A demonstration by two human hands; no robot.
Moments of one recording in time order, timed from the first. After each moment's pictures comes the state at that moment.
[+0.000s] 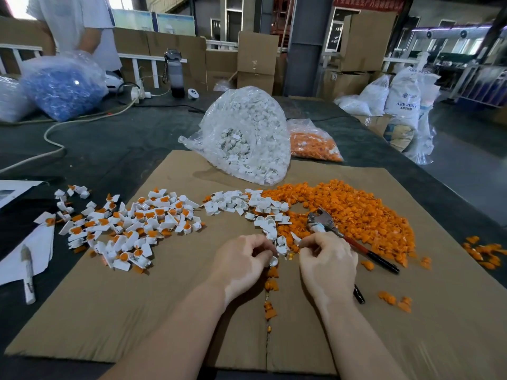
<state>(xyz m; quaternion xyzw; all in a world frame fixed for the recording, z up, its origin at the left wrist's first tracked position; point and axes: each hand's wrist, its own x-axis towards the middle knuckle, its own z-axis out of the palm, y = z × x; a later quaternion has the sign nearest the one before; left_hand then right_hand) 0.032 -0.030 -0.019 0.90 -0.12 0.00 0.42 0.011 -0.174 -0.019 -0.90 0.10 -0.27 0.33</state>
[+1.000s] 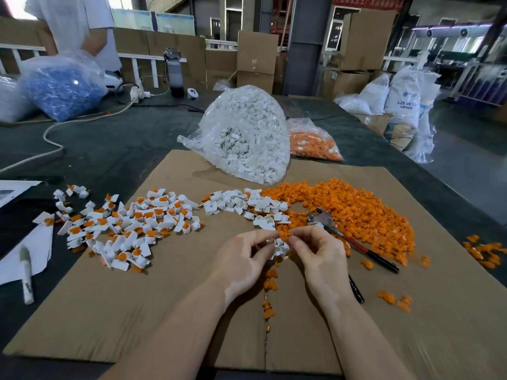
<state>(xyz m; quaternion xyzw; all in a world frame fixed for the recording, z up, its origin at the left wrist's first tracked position) 0.030 -0.029 -0.021 0.86 -0.15 0.05 0.49 0.012 -0.177 -0.009 -0.80 -0.02 -0.18 0.57</state>
